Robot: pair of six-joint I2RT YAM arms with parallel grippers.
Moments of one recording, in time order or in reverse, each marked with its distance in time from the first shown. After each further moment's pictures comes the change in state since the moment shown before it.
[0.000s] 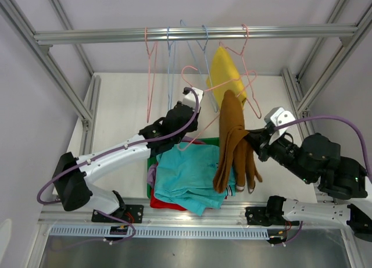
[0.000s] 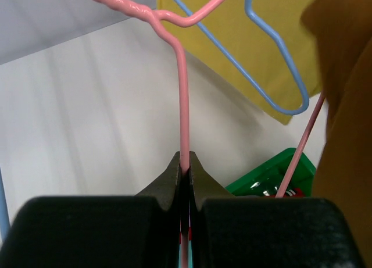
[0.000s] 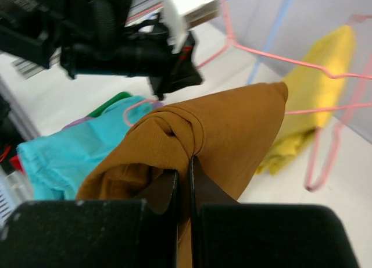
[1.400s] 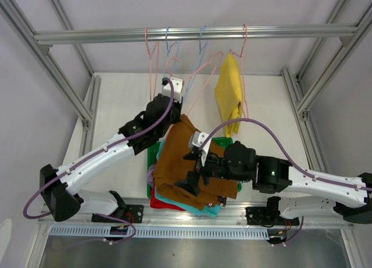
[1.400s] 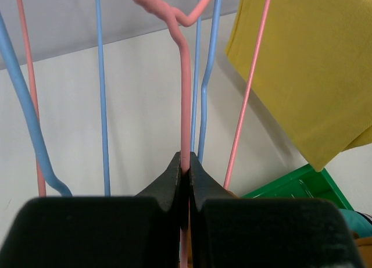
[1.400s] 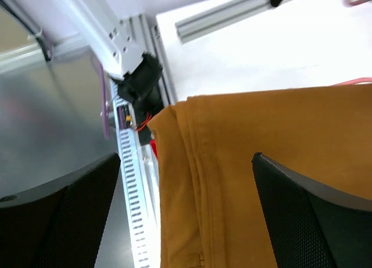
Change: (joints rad) left arm 0.107 -0.134 0.031 -0.129 0.008 -0.021; right arm 0.138 0.308 -0.262 0.457 -0.471 0.206
